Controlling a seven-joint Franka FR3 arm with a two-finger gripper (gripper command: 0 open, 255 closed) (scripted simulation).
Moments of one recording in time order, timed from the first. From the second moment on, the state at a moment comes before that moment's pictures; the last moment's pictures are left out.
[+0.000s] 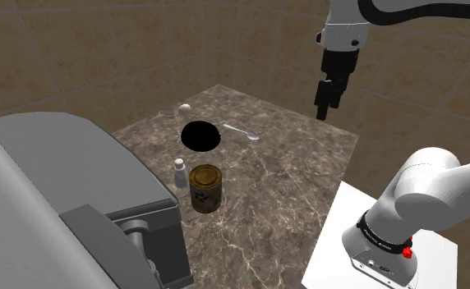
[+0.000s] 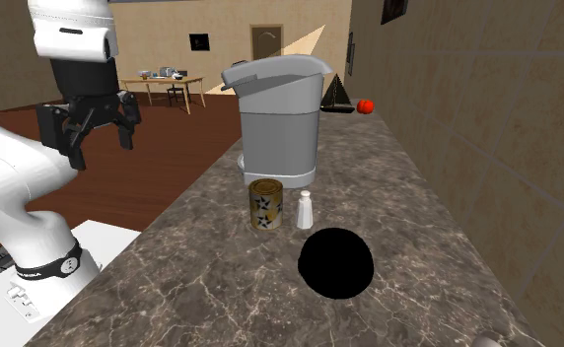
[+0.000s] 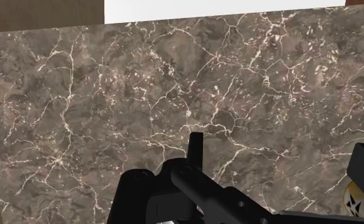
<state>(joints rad) -0.01 -0.76 0.05 -2.36 0.04 1.44 0.00</state>
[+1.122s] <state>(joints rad) 0.04 -0.36 0.28 -2.25 0.07 1.83 0.20</state>
